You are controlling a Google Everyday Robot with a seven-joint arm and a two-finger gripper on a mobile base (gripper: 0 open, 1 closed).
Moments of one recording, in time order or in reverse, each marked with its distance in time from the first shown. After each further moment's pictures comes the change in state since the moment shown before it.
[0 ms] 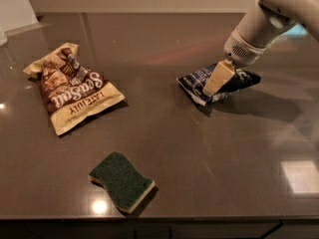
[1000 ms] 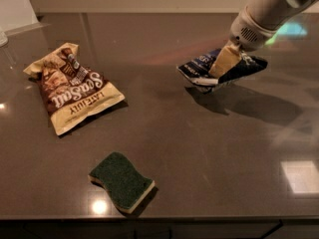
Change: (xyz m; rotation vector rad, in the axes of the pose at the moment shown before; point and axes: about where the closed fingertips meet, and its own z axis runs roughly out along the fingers) arm -0.018 0.005 -0.049 0.059 -0.063 -0.081
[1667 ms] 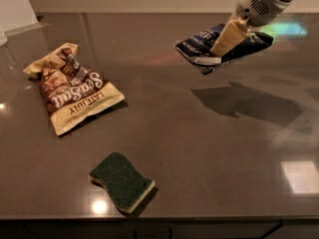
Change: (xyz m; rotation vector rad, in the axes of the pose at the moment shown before) arm -0.032 -0.005 -0.054 0.038 -0.093 -0.073
